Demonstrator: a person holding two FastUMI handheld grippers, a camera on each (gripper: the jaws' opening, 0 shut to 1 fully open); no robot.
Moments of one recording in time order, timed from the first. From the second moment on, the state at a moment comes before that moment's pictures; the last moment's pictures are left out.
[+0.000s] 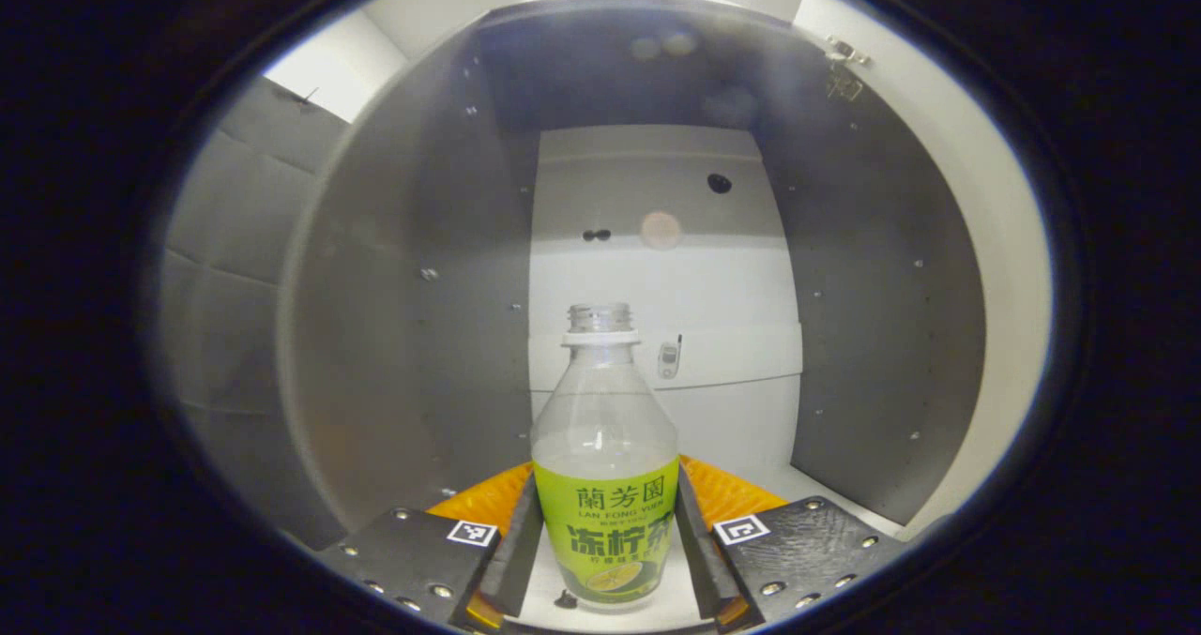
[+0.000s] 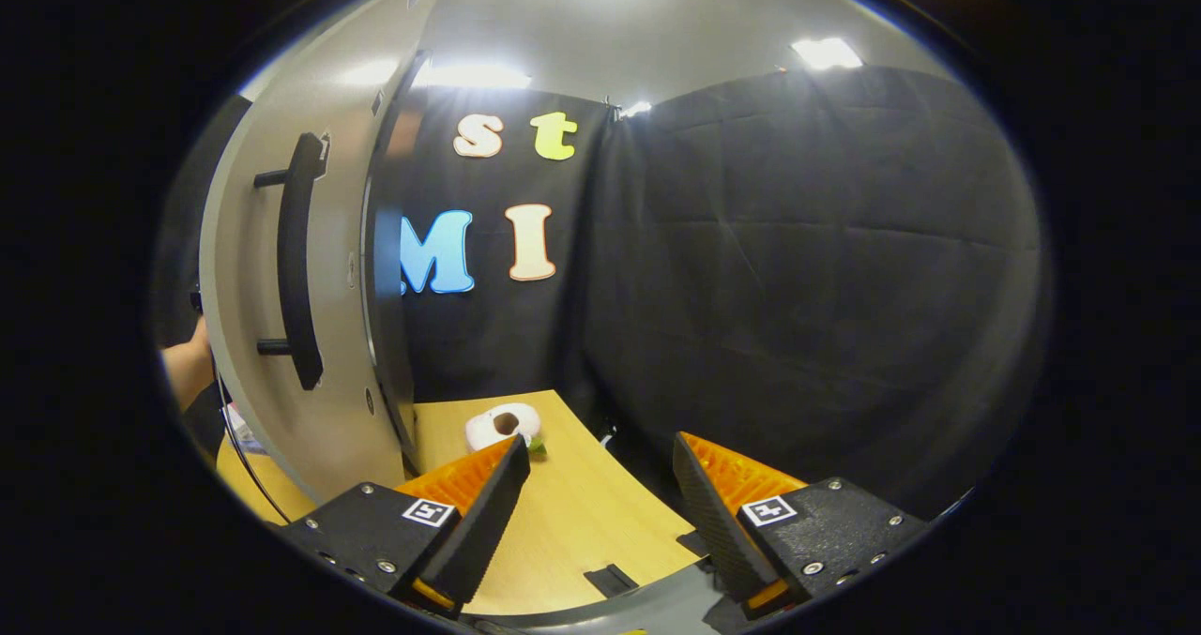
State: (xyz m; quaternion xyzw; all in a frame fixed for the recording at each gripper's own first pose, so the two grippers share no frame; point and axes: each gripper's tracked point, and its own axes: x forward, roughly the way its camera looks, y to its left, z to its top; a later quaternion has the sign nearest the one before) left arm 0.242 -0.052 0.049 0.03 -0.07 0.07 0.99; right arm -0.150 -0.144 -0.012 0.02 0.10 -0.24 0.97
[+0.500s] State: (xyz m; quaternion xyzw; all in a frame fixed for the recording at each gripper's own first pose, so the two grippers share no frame) left arm 0.082 -0.041 0.081 0.07 -0.08 0.17 0.98; right arm -0.140 -0.147 -0.026 0.00 0.12 -0.09 0.99
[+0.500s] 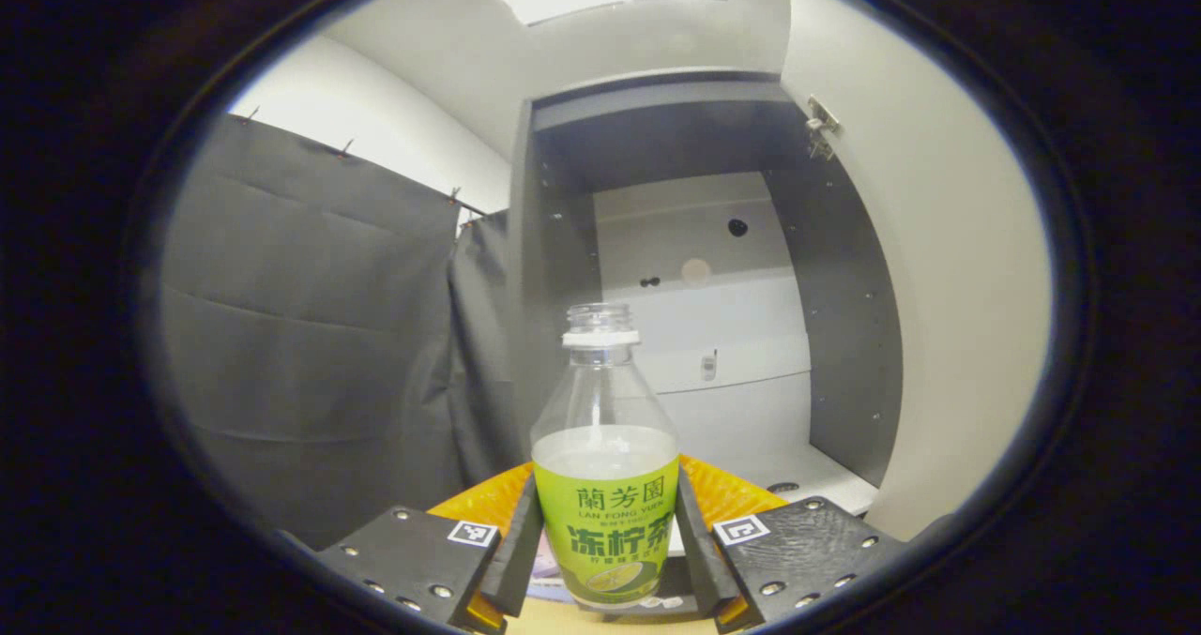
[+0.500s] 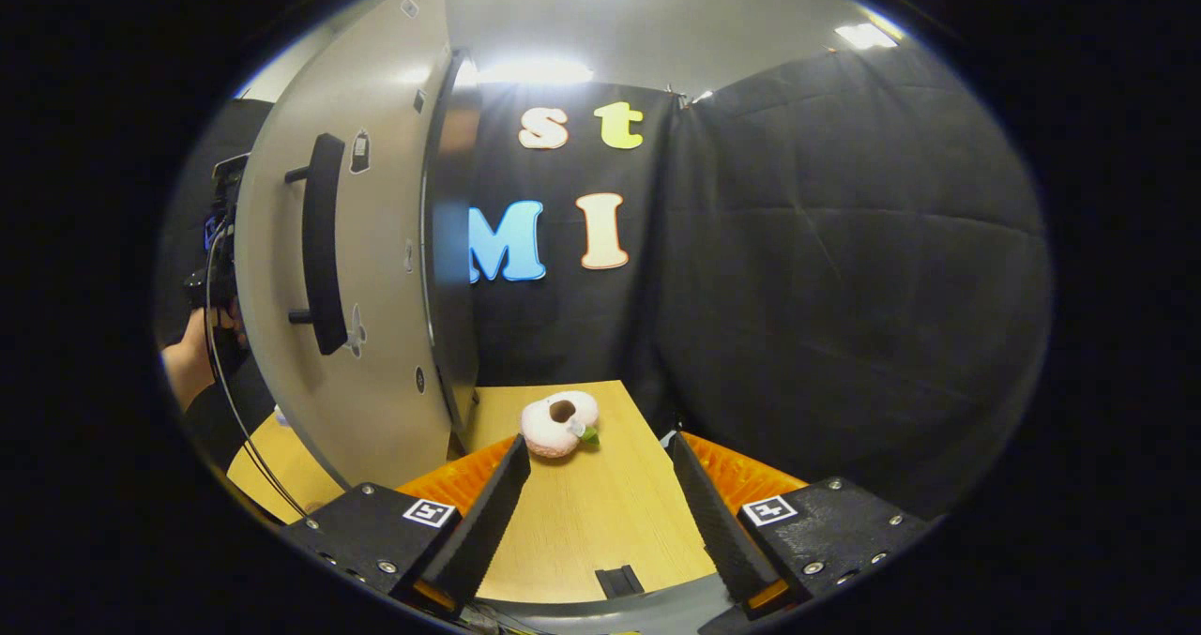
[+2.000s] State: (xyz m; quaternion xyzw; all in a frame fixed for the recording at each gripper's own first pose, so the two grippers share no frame) left arm -0.104 0.011 -0.289 0.06 -0.03 0.28 0.96; right arm -0.170 -0.075 -0.192 -0.09 0.27 0.02 0.96
